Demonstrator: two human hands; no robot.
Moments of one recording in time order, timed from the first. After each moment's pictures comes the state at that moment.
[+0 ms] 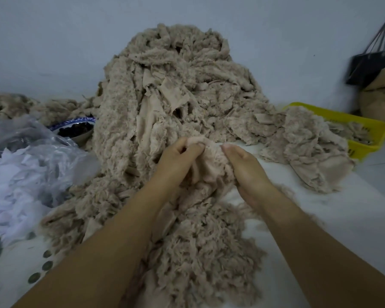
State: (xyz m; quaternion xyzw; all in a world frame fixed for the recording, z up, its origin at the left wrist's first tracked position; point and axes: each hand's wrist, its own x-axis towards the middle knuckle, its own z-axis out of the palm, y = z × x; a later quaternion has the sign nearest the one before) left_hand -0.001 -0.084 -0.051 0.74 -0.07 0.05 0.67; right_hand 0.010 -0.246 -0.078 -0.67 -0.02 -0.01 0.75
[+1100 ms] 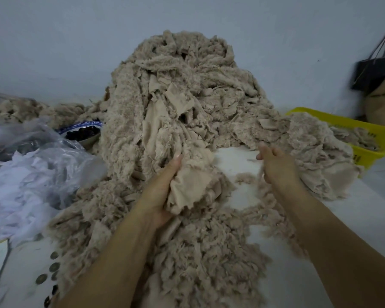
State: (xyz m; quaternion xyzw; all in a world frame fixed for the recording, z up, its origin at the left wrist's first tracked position) left_hand -0.030 -0.059 -0.070 0.51 0.04 -0.11 0.85; right_hand 0.020 -0.294 -0.067 -0.77 0.15 -0.14 0.60
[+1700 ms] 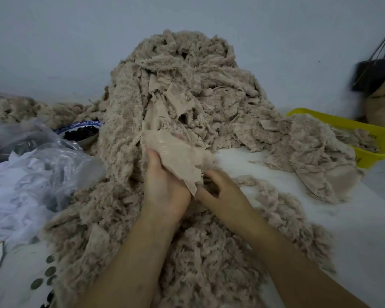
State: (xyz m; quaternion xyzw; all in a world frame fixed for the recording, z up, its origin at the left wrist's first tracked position) left_hand -0.017 -0.082 -0.055 0.28 0.02 0.00 0.96; right_hand -0.025 -0.219 -0.095 -0.85 -0.20 -0.05 0.49
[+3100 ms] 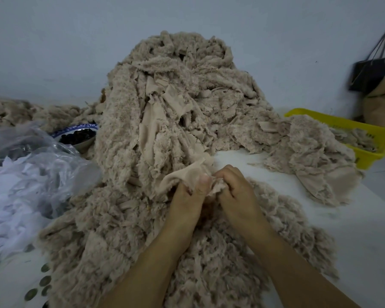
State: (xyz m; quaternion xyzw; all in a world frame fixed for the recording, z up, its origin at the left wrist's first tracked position) left_hand -0.041 -0.103 -0.088 0.64 -0.08 0.04 0.76; right_hand -0.025 -0.223 -0.088 -0.81 -0.19 -0.20 0.52
